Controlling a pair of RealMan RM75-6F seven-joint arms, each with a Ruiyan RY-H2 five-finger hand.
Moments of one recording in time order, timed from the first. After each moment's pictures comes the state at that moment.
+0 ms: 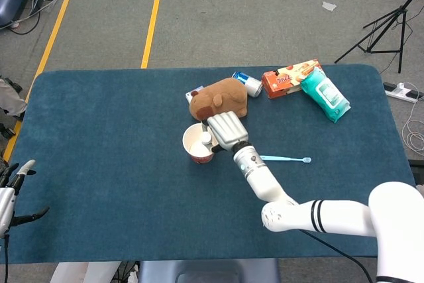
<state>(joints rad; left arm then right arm) -0.10 -1.03 -0.04 -1.63 1.45 1.43 -0.08 1.16 -1.49 0.27 -1.62 -0.54 0.97 -0.59</state>
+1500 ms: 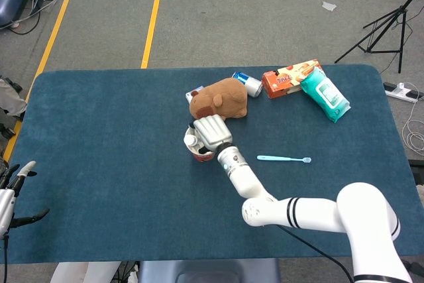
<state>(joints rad) -0.09 -1.01 -0.04 -1.64 1.47 1.44 -0.10 1.23 -1.65 0.29 -1.43 -0.50 0.91 -0.61</state>
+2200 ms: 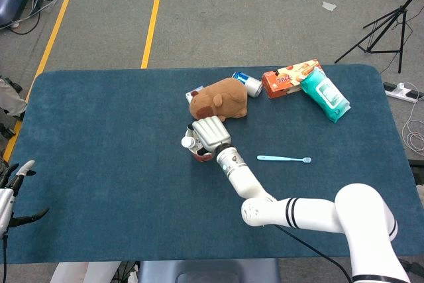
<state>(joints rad) -0.09 -1.01 -0.04 -1.64 1.47 1.44 -0.11 1.23 -1.66 0.29 -1.40 -0.52 0.89 -0.59</state>
